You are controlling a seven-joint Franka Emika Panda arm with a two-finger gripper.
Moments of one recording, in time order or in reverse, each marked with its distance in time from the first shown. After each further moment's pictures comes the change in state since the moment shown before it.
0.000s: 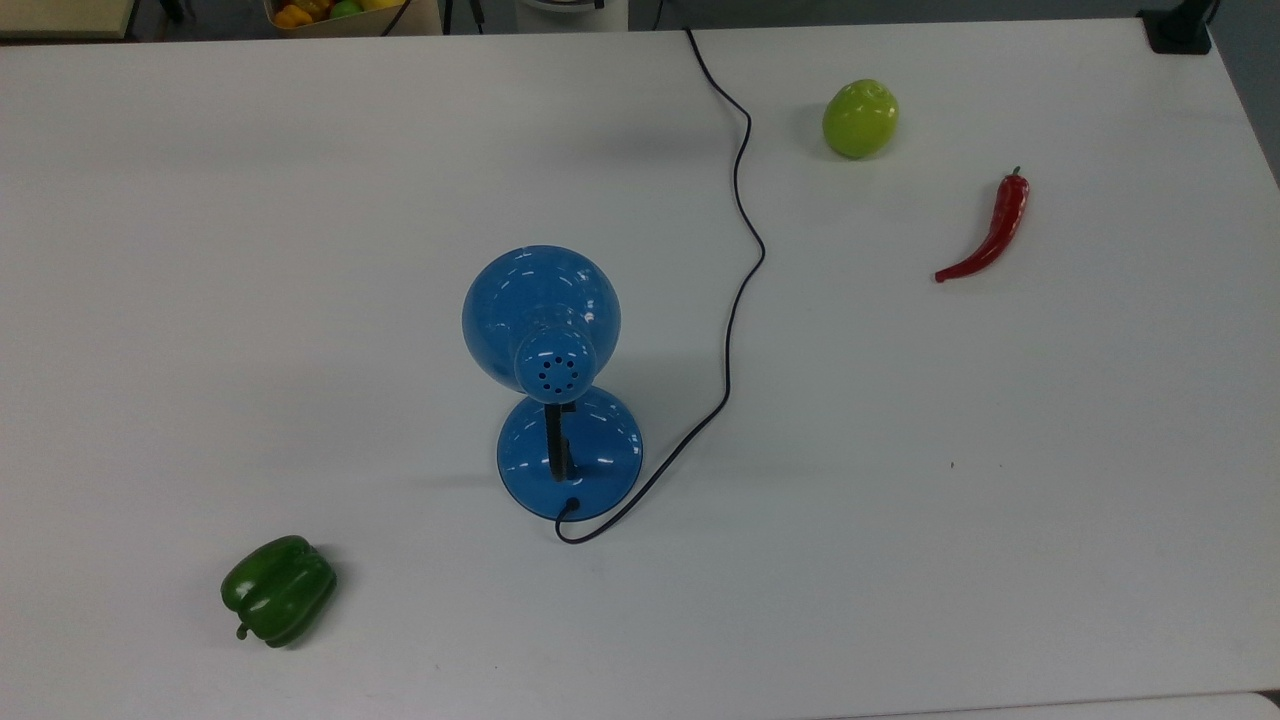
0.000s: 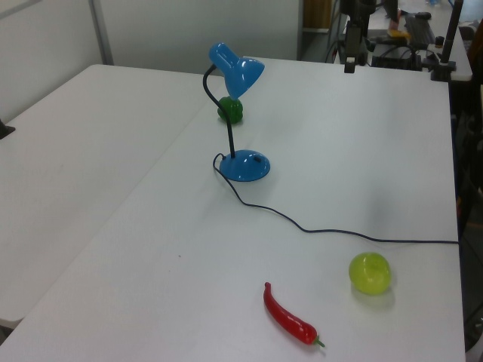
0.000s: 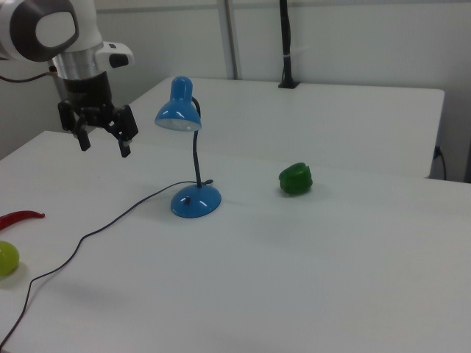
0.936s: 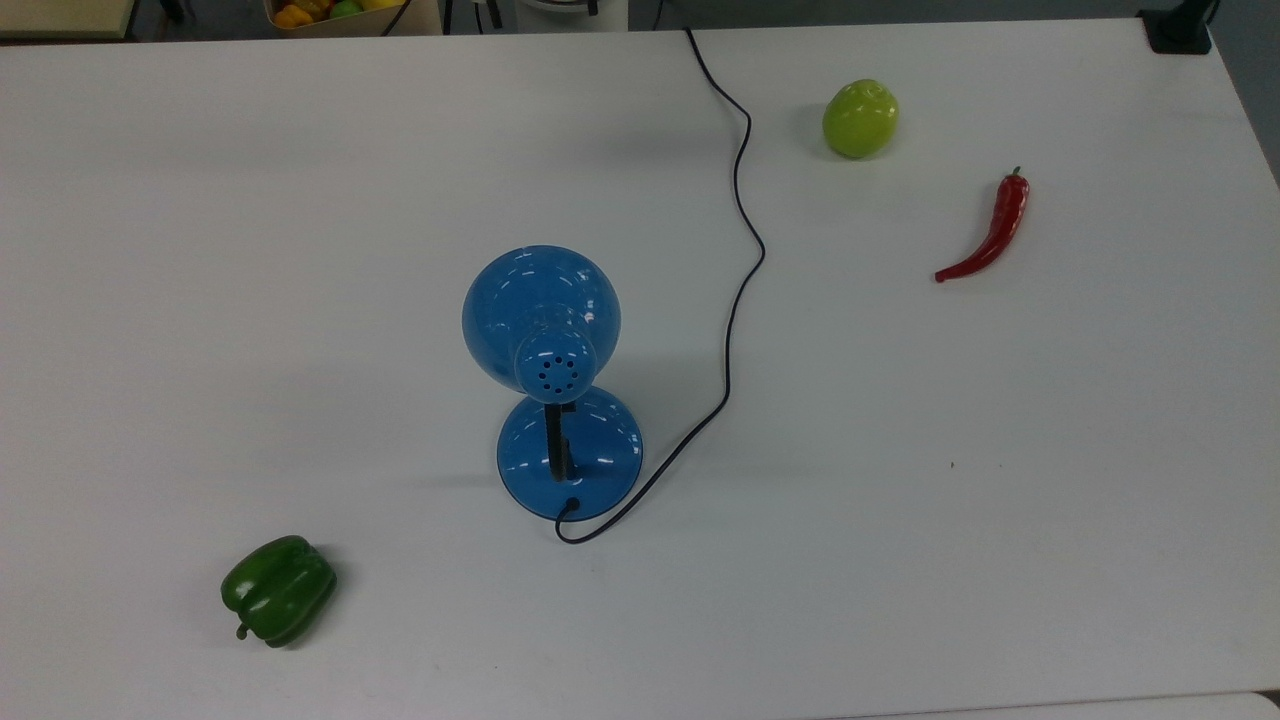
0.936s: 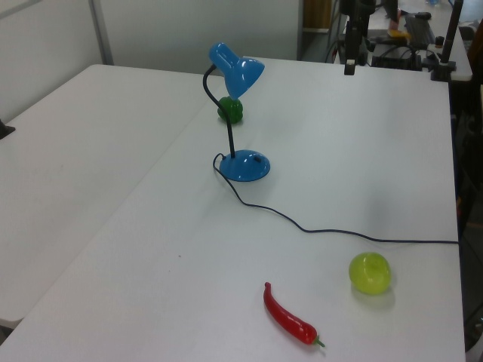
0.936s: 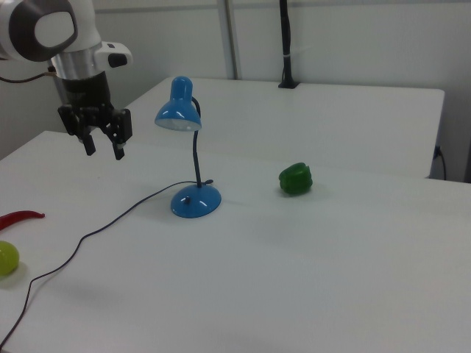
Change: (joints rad) arm 0.006 0.000 0.000 0.000 0.000 0.000 -0.016
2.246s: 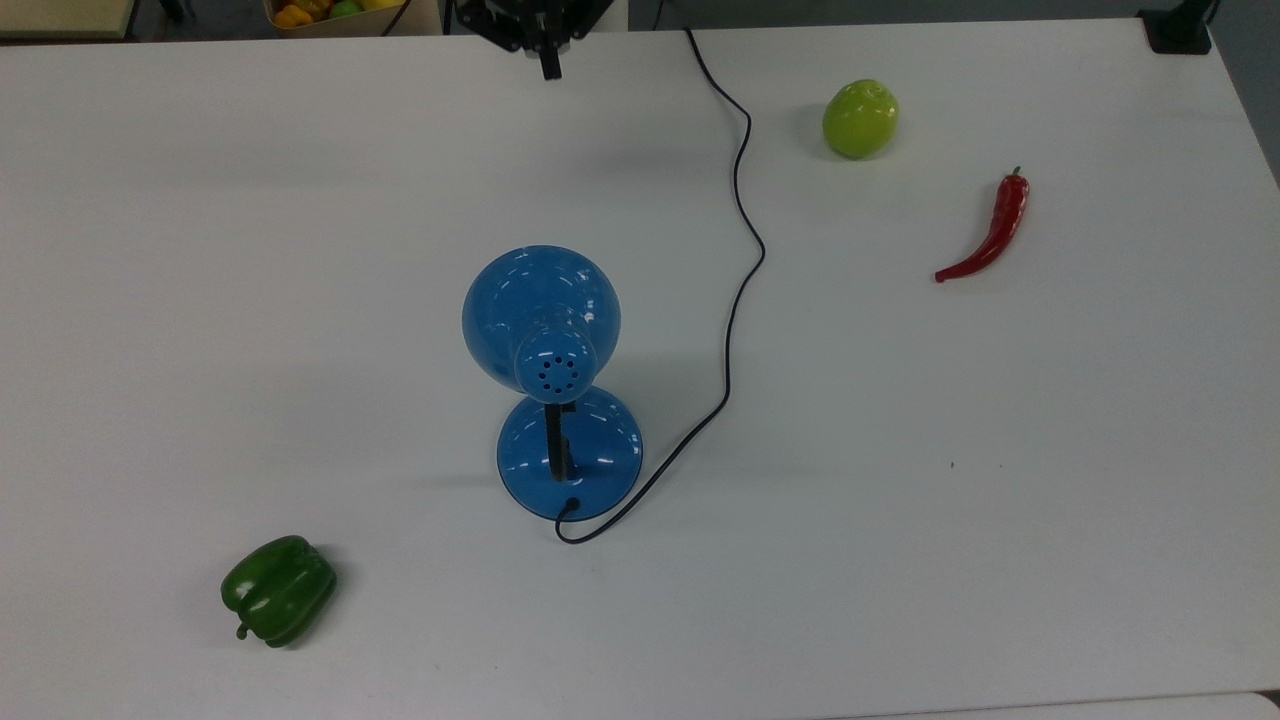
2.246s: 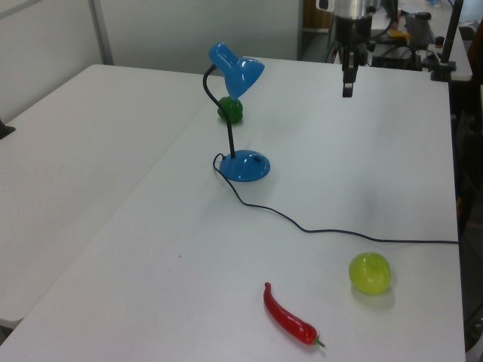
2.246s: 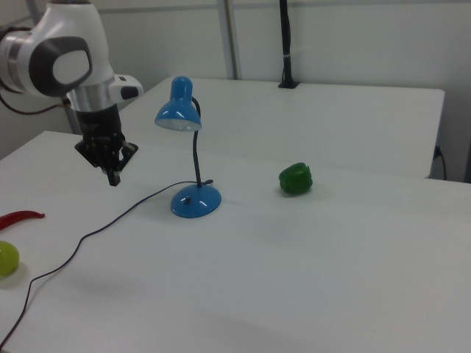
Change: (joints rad) arm 0.000 0.013 0.001 -0.136 0.001 0.119 -0.054
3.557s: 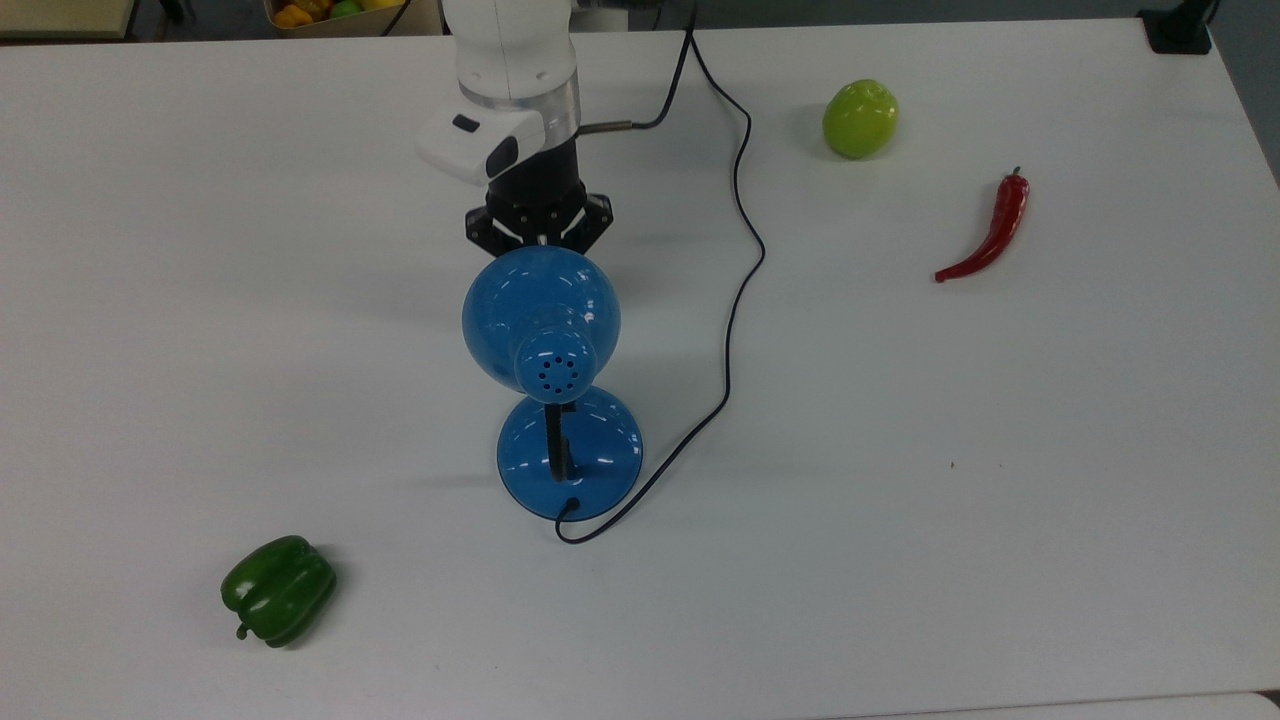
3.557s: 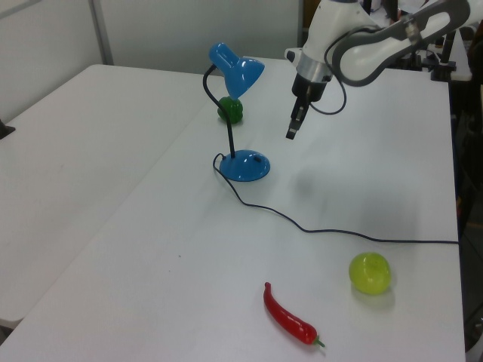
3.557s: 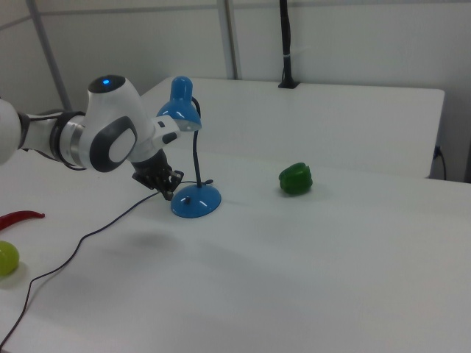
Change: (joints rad) arm 0.000 0.266 0.000 -0.115 0.000 0.711 0.017
